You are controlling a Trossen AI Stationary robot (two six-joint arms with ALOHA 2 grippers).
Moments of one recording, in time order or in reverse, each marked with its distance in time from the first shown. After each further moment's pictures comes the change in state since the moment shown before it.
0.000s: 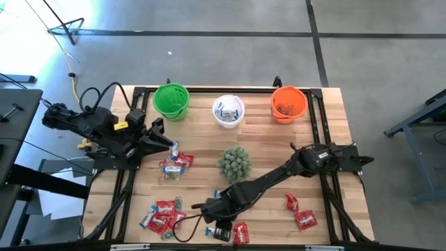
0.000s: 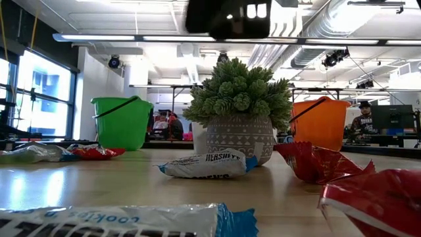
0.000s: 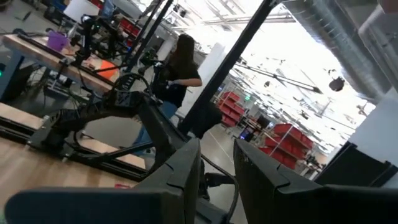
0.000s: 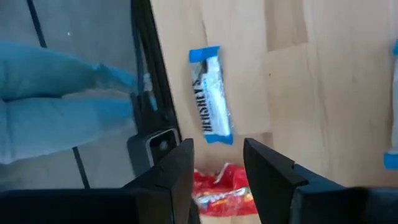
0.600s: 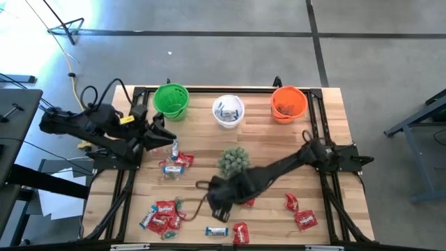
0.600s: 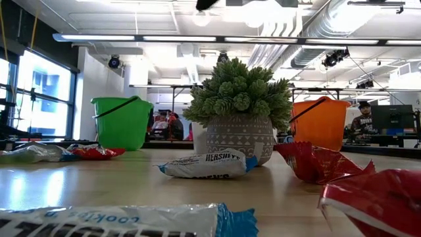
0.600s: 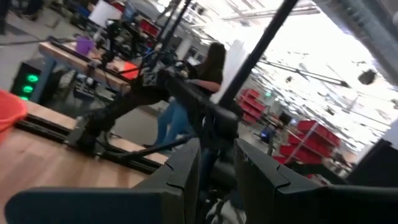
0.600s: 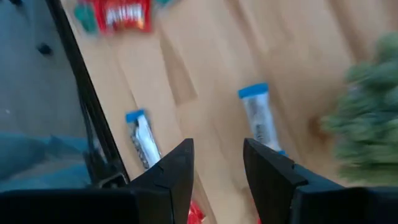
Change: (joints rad) left arm 0.104 -0.011 0.000 -0.063 0.047 0.035; right arm -0.029 -0.145 0.001 -0.151 0.340 0.090
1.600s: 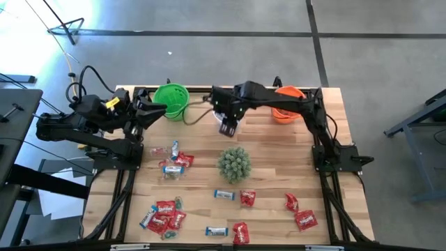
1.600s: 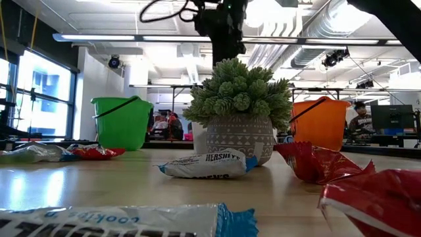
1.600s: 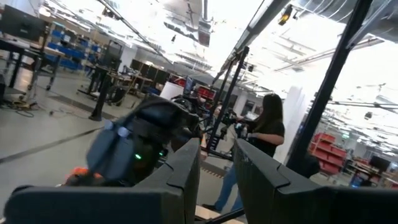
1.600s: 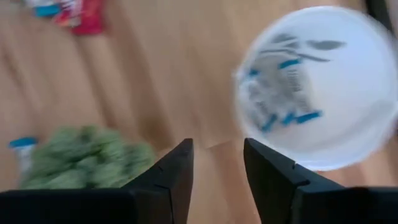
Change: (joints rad) left arm 0.134 -0.090 0.000 0.052 -0.197 0.231; right arm -0.619 -0.113 0.007 -0.207 -0.075 -0.709
